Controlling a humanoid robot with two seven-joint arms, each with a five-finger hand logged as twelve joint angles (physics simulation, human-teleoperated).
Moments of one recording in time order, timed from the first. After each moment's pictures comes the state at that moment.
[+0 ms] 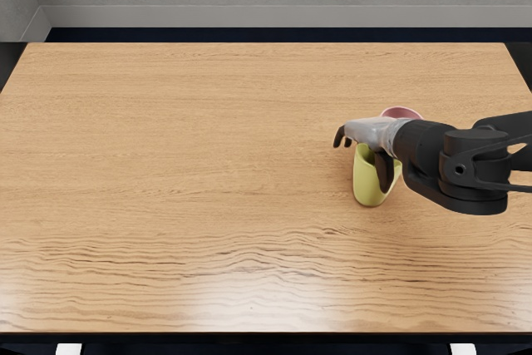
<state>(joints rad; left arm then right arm) -0.07 0.00 0.49 -0.20 0.27 0.17 0.44 1.67 -0.55 -0.53 1.75 -0.82 -0.21 -0.61</state>
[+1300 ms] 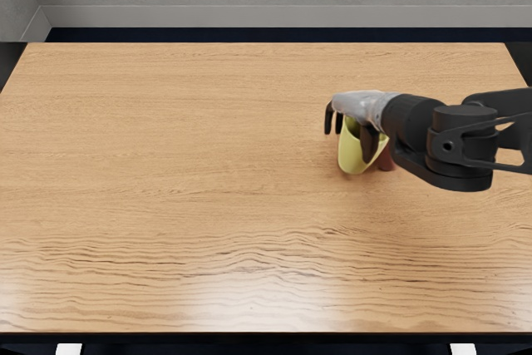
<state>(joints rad) -0.11 0.00 0.49 -0.20 0.27 0.17 0.44 1.66 -0.52 -0.44 1.67 -0.84 -0.19 -0.61</state>
